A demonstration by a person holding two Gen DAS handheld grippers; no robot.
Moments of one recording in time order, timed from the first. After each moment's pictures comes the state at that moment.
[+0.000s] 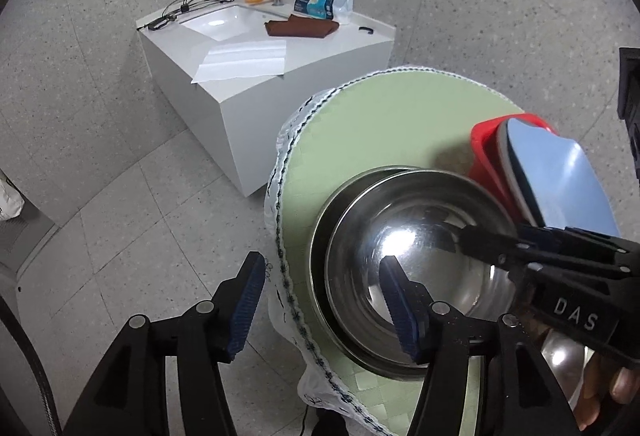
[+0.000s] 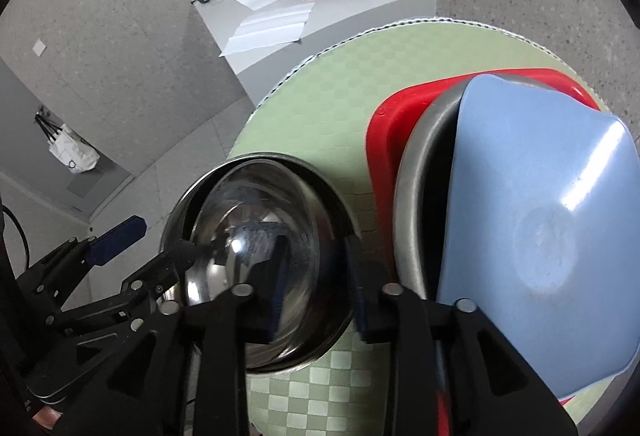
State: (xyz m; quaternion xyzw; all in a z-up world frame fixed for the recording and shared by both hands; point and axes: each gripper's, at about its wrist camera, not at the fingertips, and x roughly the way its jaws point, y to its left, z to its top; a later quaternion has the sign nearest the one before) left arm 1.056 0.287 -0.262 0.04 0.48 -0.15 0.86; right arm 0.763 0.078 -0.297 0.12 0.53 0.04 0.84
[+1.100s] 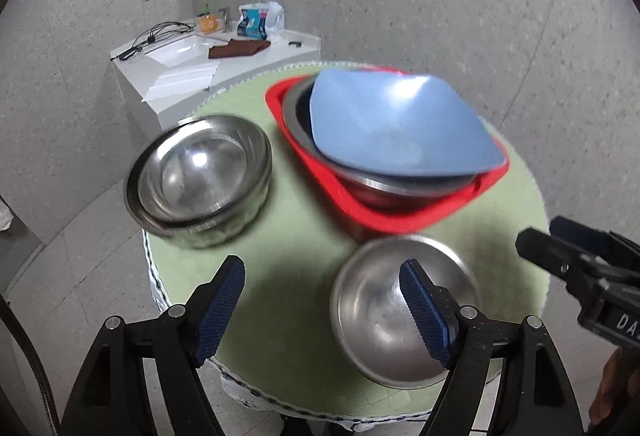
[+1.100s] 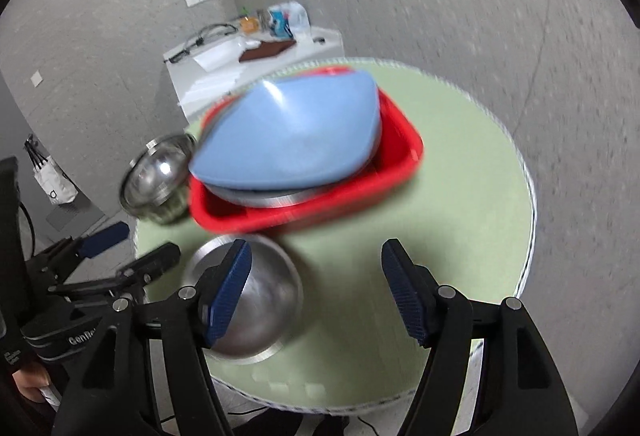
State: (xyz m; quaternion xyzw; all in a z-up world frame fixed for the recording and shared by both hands) left arm 0.864 0.180 -0.255 0.05 0.44 -0.19 0.87; right arm 0.565 -0.060 -0.257 0.11 0.44 -0.04 0.89
